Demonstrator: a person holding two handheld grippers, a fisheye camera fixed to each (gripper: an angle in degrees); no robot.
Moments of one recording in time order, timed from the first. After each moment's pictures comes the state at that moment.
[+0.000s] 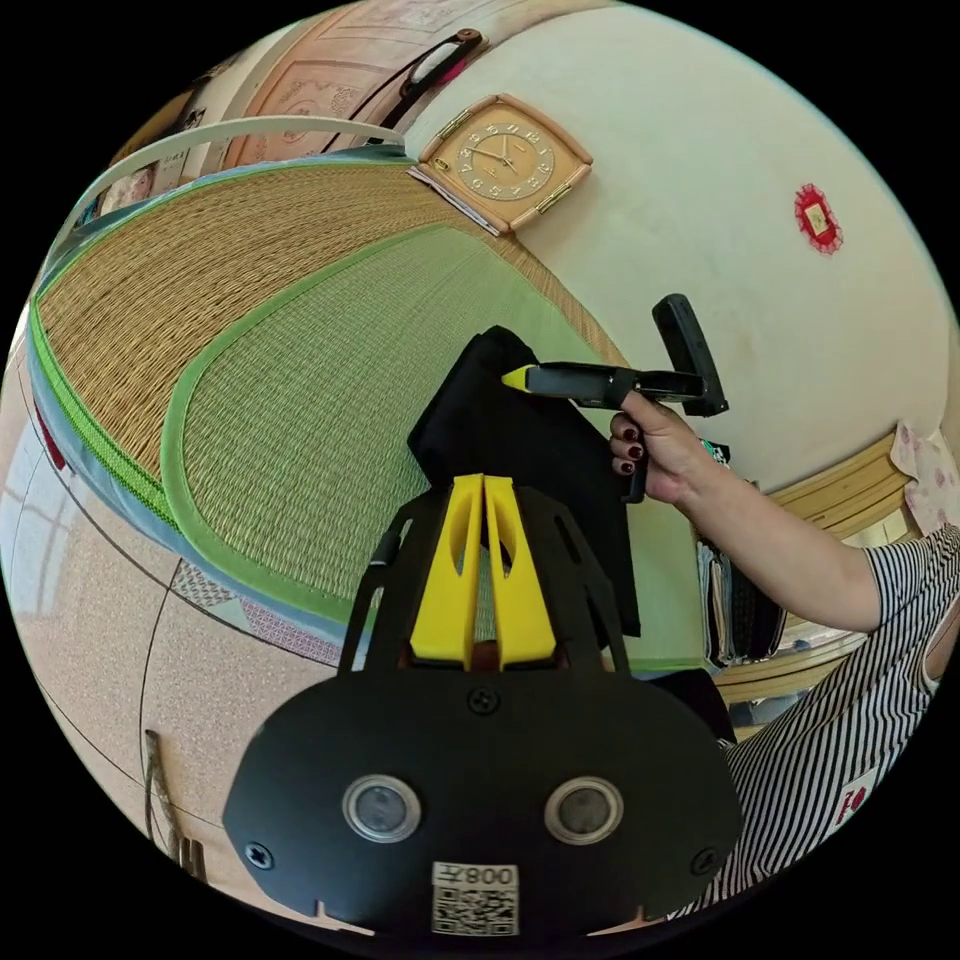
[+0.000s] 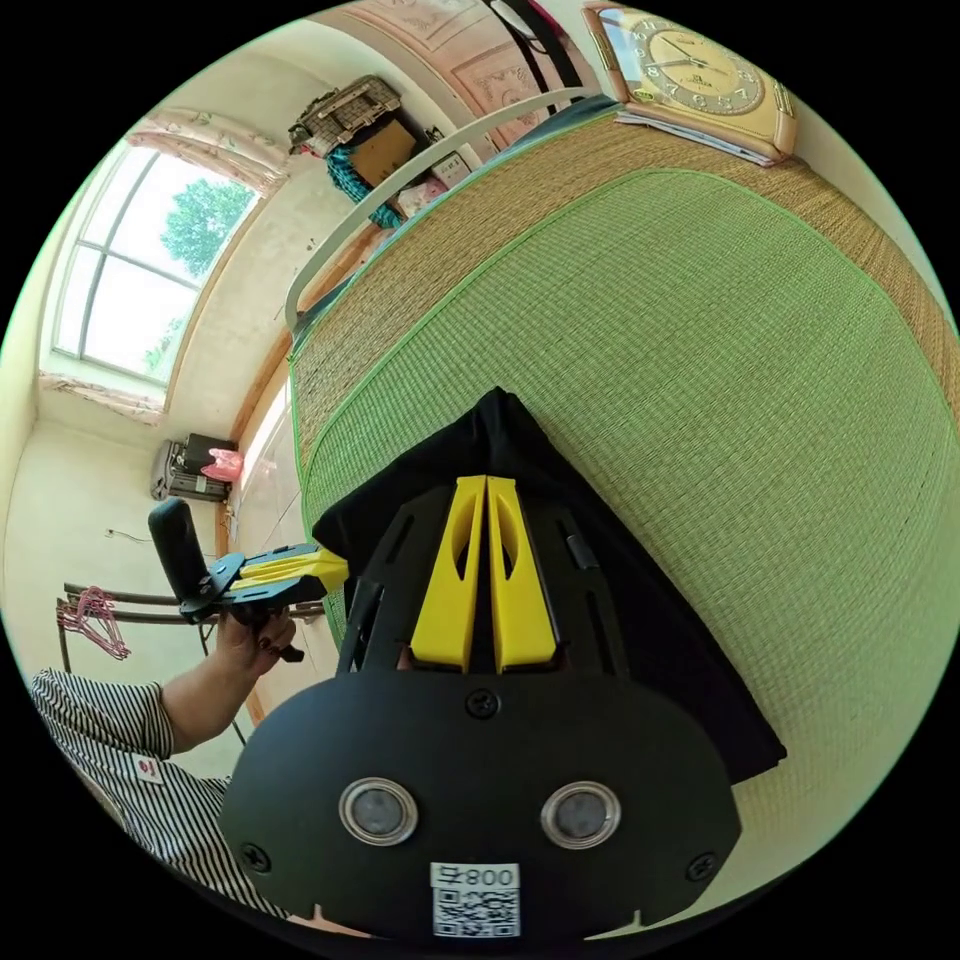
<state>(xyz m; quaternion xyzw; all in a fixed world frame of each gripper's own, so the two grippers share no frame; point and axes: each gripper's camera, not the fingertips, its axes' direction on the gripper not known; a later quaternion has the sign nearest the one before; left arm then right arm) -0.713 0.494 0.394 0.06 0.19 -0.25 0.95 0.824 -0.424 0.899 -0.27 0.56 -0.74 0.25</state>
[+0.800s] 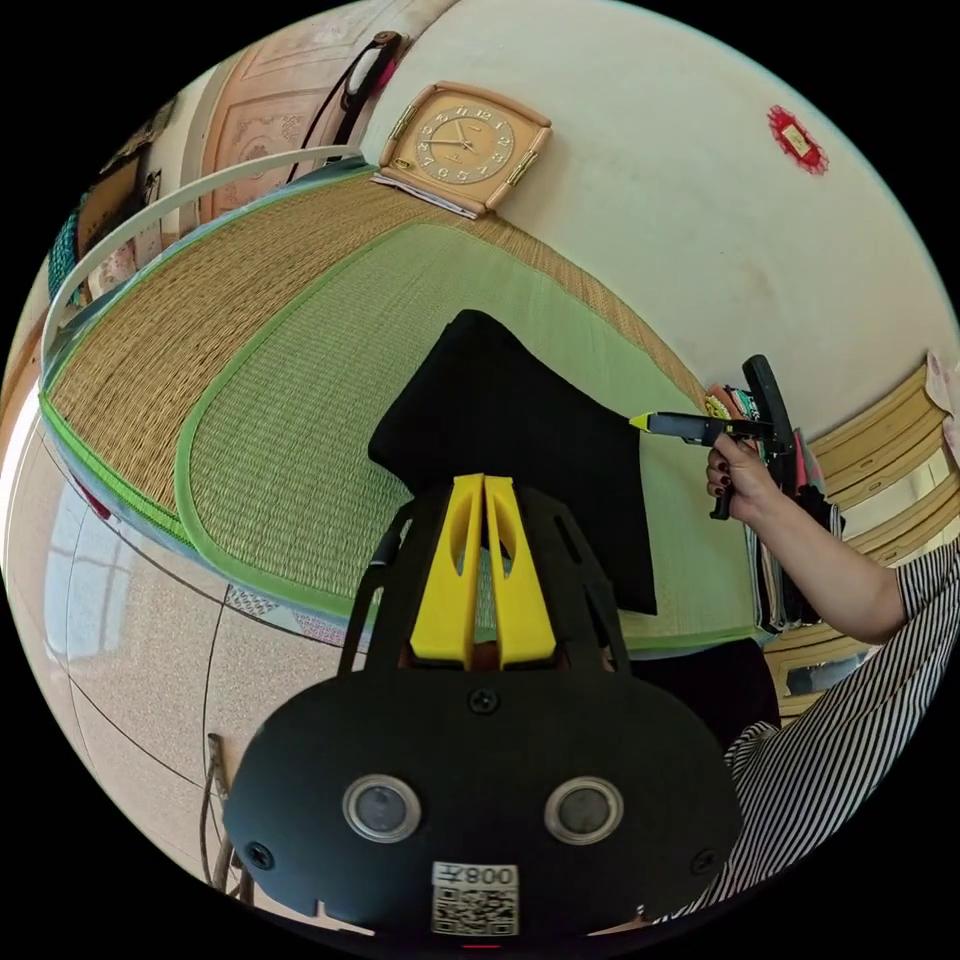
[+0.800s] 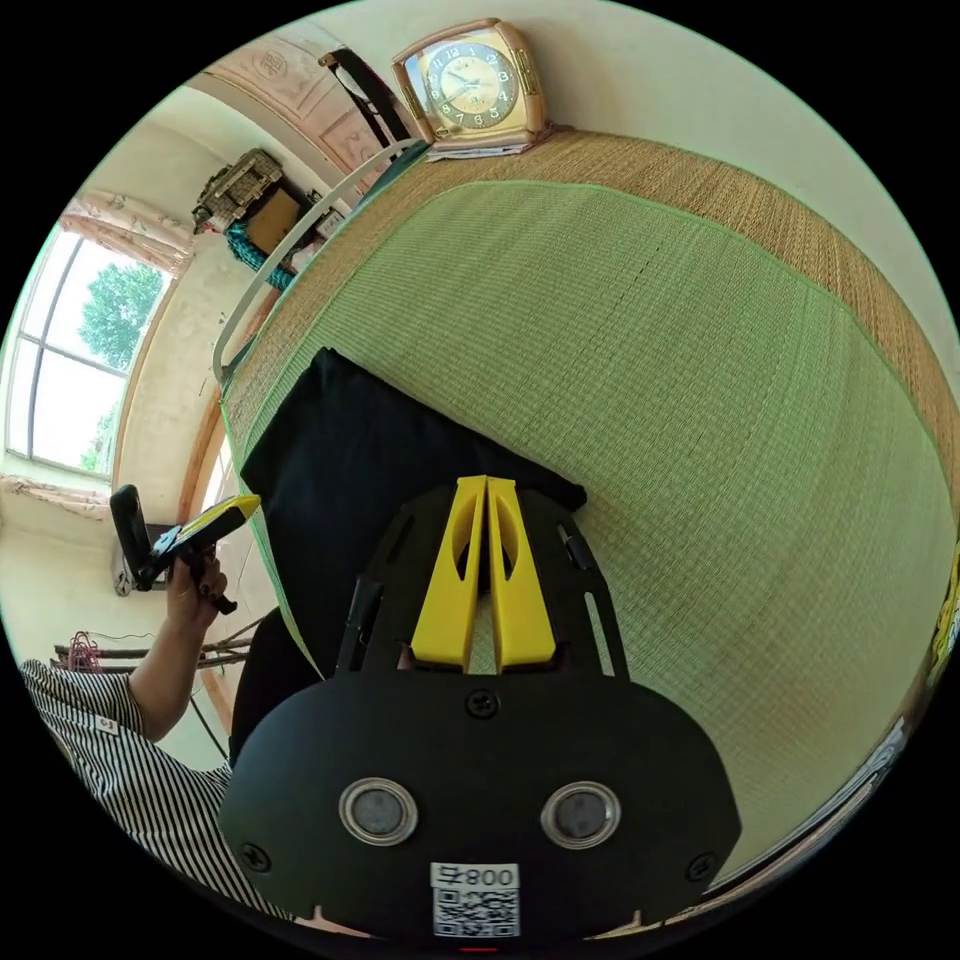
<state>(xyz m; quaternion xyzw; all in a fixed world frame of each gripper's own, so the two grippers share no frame) -0.659 0.439 0.397 0.01 0.12 -0.18 0.98 0.711 -0.469 0.758 -0.12 0.56 -0.76 0.31</state>
